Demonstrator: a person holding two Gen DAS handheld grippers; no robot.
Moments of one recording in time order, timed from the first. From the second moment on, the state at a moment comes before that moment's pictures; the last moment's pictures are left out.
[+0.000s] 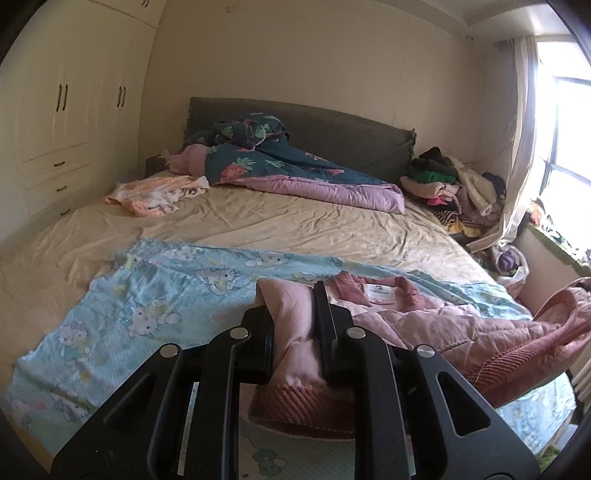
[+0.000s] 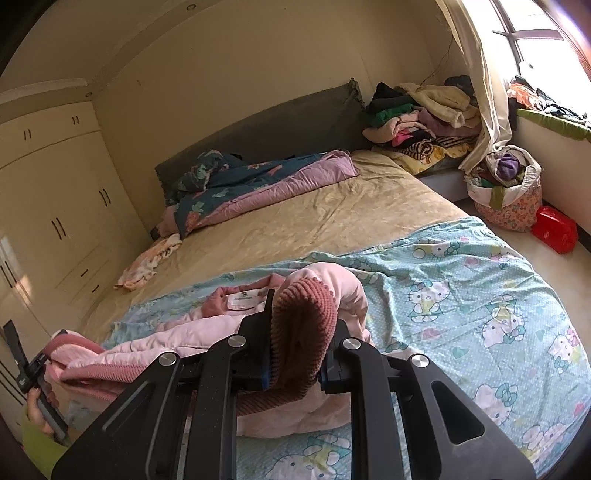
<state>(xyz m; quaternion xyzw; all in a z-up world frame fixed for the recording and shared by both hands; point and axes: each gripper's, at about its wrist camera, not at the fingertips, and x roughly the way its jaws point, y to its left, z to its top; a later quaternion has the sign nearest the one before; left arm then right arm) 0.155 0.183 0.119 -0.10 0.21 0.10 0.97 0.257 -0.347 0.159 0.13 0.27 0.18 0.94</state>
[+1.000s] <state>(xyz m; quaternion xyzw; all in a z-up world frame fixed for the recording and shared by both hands) 0.234 0.189 0.097 -0.06 0.24 0.14 0.96 0.356 -0.322 0.130 0.09 0.31 0.16 0.93</state>
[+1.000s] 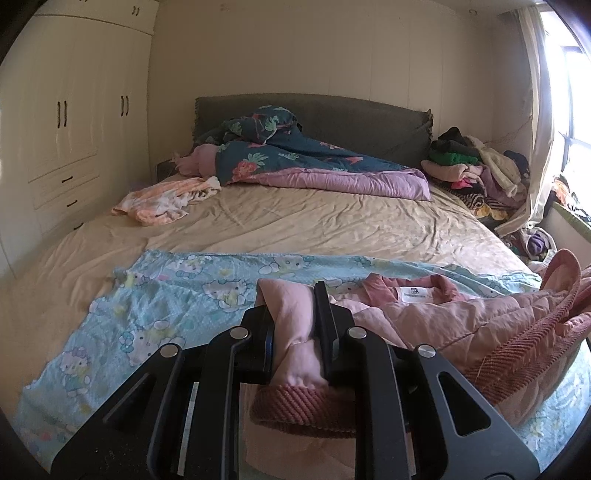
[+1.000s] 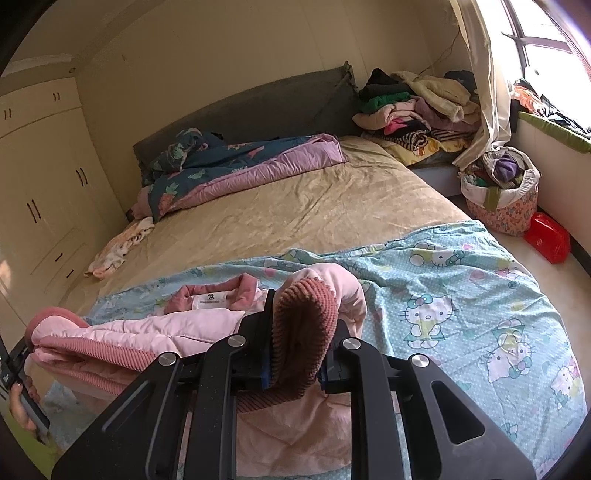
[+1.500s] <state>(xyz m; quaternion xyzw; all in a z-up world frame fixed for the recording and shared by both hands) 0.258 0.186 0.080 -0.03 0.24 0.14 0.96 0.388 -0.329 0.097 0.14 0.34 0.17 0.91</state>
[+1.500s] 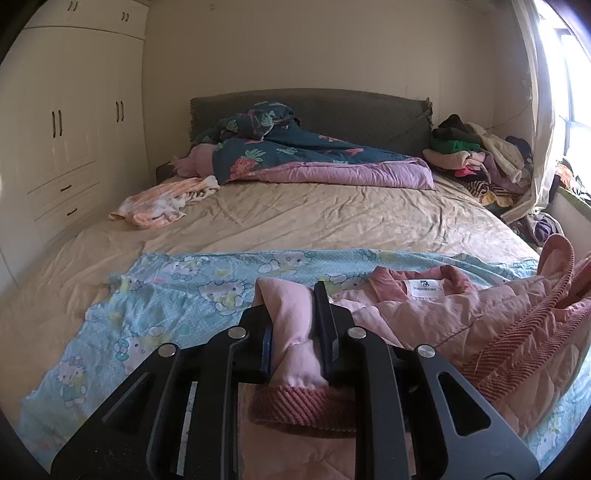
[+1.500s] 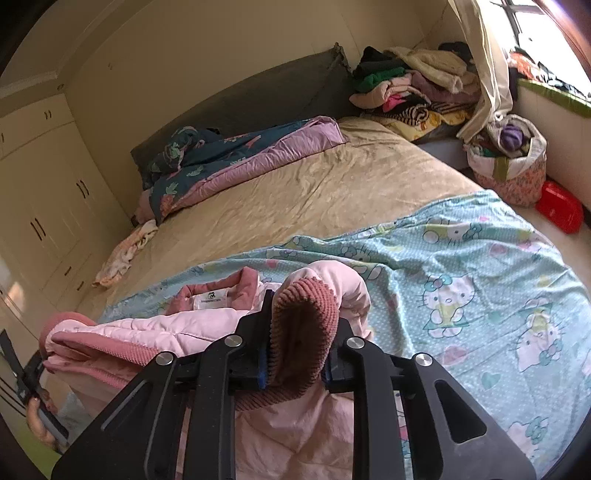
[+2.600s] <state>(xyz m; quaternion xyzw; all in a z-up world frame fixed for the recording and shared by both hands) 0.281 0.166 0.076 -0.03 0.25 0.12 0.96 0.375 -0.249 0.027 0.08 0.38 0.24 0.89</state>
